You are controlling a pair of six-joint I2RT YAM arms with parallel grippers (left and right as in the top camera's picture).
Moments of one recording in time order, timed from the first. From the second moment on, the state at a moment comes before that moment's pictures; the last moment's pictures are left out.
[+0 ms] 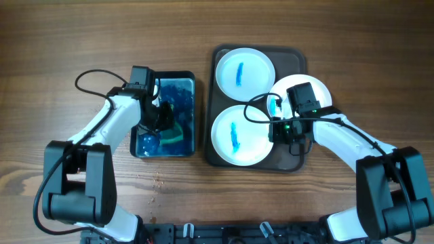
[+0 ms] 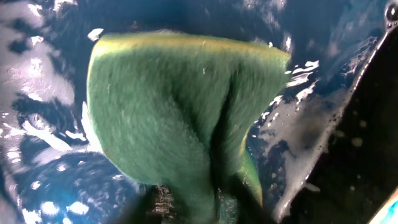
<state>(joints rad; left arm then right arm) -0.12 1.74 1.01 -0.70 0.19 -0.42 0.24 1.66 0.79 -0.48 -0.31 0.31</state>
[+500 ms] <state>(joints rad) -0.12 1.73 1.11 -0.91 0.21 -0.38 0.24 1.66 0.81 -0.50 -0.31 0.33</state>
